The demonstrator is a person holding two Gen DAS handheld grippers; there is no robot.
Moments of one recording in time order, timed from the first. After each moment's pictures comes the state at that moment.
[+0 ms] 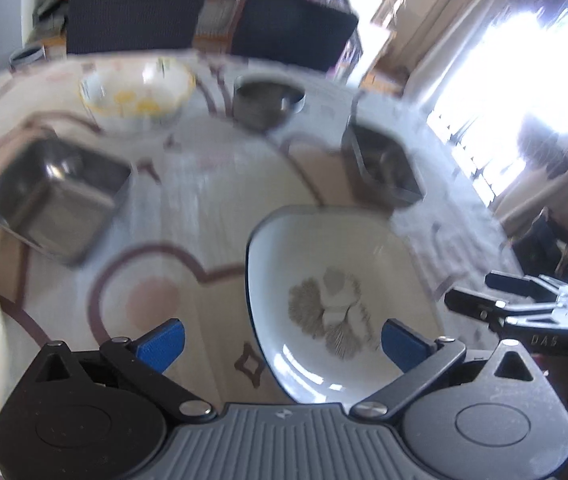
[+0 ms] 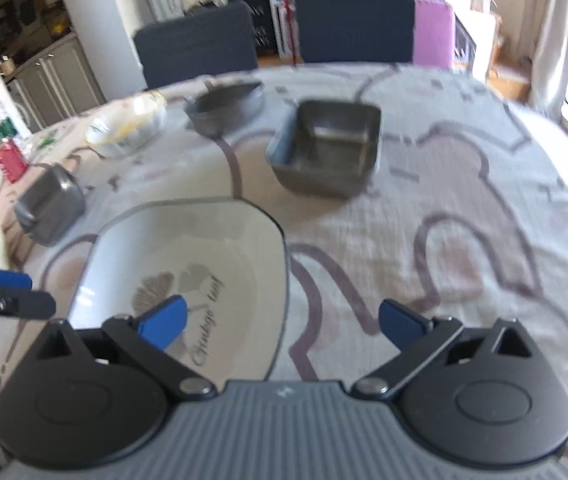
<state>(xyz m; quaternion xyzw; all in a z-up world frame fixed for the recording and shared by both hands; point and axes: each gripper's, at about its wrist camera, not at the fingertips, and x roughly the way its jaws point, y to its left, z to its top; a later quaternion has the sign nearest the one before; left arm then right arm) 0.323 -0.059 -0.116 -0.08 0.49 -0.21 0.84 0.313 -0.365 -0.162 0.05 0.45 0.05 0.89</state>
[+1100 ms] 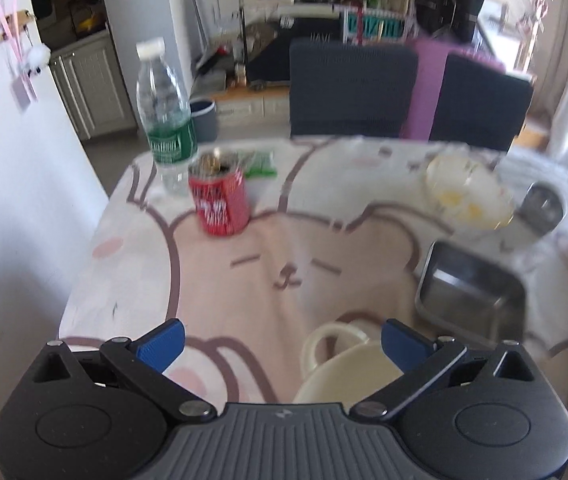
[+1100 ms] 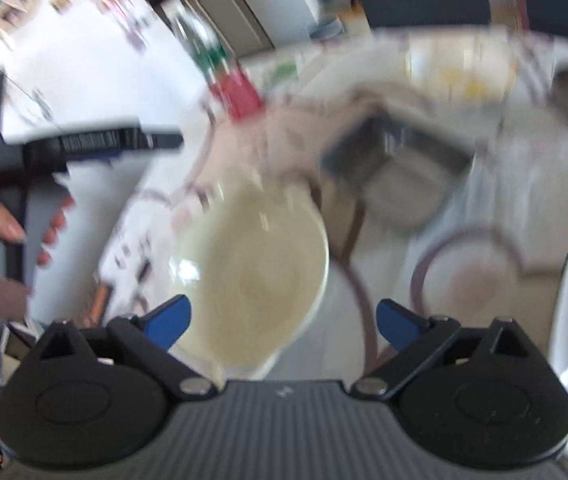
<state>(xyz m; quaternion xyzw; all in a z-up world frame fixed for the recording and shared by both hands) 0.373 0.209 -0.073 0.03 0.45 0.01 0.89 0.369 -0.068 -0.139 0.10 0.54 0.26 0.79</state>
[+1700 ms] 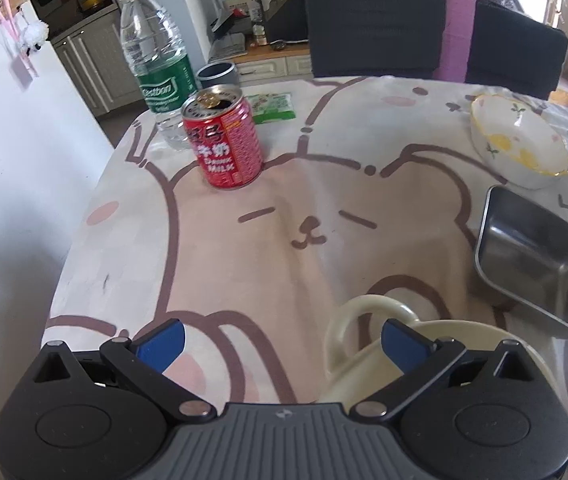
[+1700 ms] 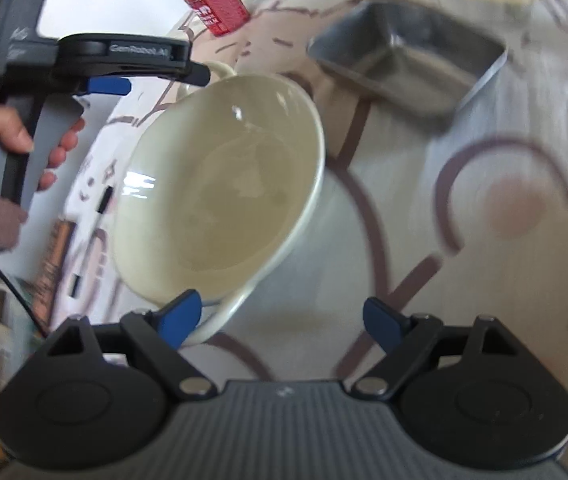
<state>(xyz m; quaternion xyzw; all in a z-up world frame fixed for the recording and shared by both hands) 0.402 0.199 -0.132 0.06 0.50 0.05 0.86 0.345 -0.054 -0.192 0.05 0.58 0.27 0.77</state>
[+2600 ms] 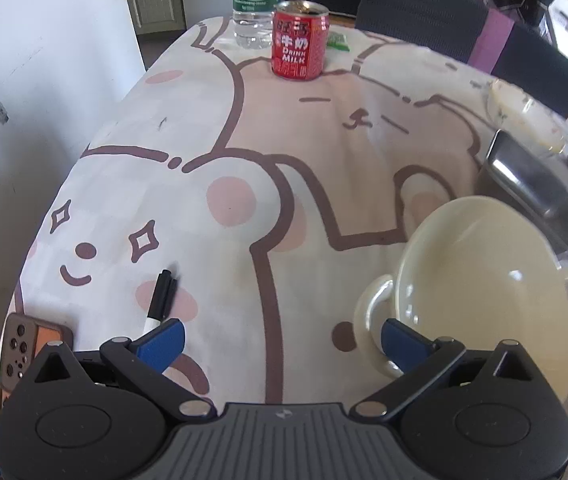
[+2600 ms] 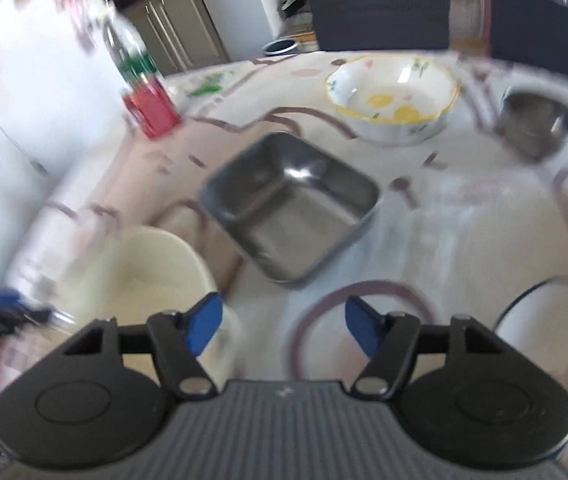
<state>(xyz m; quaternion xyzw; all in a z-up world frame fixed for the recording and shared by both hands) 0.286 0.246 -0.141 -0.07 0.53 0.07 0.84 0.419 -0.126 -0.170 0.08 0.50 0.21 0.83</state>
